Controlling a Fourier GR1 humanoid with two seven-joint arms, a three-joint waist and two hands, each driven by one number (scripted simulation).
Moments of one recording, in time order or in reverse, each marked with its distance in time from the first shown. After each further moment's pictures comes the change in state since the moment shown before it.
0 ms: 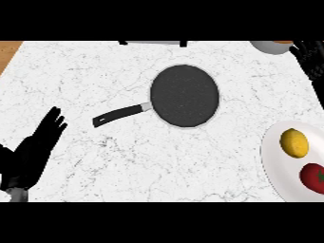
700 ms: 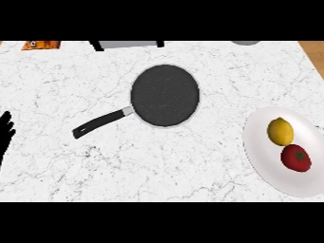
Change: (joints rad) left arm -0.002 0.156 0.116 0.147 -0.165 0.115 0.047; right arm 0.274 0.085 -0.369 0.035 -0.042 -0.234 -0.215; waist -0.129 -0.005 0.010
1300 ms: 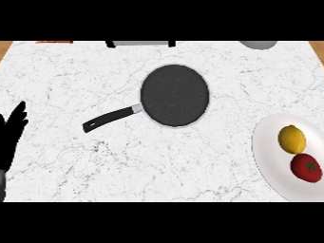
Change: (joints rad) left arm -0.116 -0.029 -0.038 0.093 -0.081 -0.002 0.027; right arm 0.427 -0.011 -0.061 -0.296 0.113 0.068 -0.028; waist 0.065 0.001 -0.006
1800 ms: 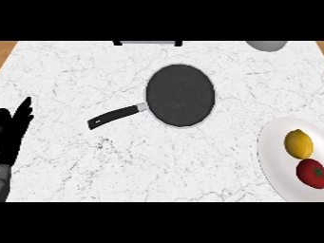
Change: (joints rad) left arm -0.035 -0.010 -0.013 0.005 -0.014 -0.016 0.009; right arm 0.039 -0.326 0.086 -0.122 0.200 0.185 0.483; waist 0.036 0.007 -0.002
